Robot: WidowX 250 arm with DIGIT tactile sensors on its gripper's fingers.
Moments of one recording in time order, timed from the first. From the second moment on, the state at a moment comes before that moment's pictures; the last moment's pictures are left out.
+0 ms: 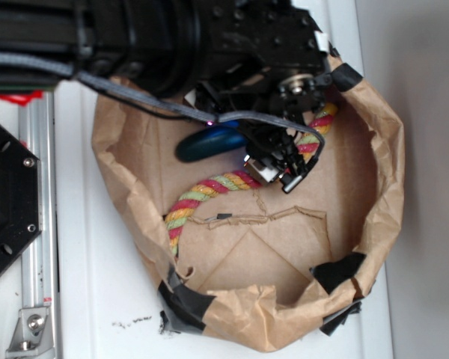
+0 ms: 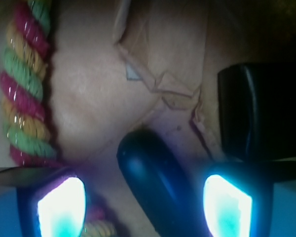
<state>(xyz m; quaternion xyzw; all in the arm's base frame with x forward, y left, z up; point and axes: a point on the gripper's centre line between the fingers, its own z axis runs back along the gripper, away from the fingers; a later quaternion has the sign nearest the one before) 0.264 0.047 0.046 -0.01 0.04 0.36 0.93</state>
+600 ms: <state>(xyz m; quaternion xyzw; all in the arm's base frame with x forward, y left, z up) 0.250 0.063 0.054 0.02 0.03 0.22 0.97</state>
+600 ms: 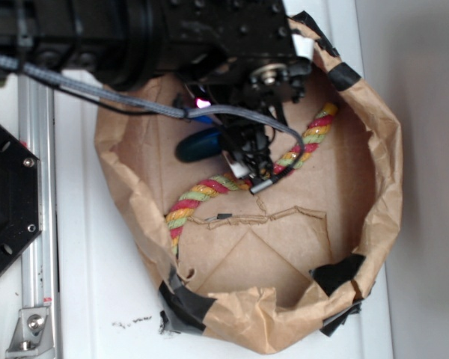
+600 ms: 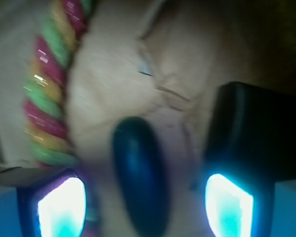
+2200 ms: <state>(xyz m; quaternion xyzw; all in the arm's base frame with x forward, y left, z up) 0.212 0.073 0.054 0.01 -0.01 0.25 0.97</state>
